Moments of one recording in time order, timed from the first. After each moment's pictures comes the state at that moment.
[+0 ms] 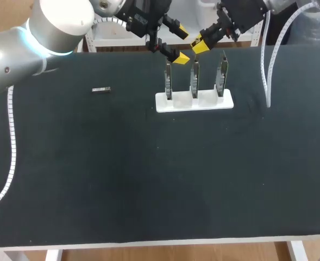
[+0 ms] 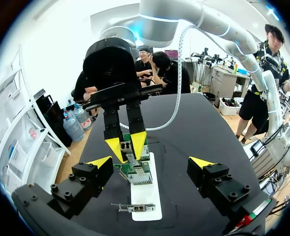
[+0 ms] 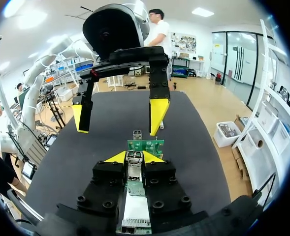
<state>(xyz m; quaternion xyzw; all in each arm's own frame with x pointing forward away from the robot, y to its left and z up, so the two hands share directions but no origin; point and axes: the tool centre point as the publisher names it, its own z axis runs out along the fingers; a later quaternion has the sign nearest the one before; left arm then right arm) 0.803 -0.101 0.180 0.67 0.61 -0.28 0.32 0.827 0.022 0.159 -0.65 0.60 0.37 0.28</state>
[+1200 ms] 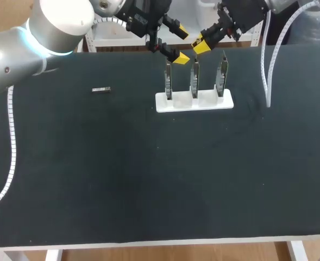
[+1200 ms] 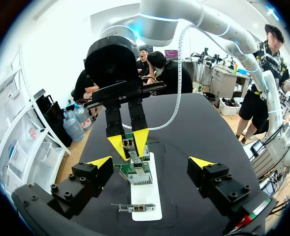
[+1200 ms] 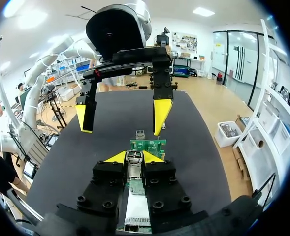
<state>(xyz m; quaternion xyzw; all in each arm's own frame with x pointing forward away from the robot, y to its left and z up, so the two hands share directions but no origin) 0.803 -0.101 0.180 0.67 0.61 -0.28 0.32 0.823 0.018 0.161 -0.65 0.60 0.37 0.27</state>
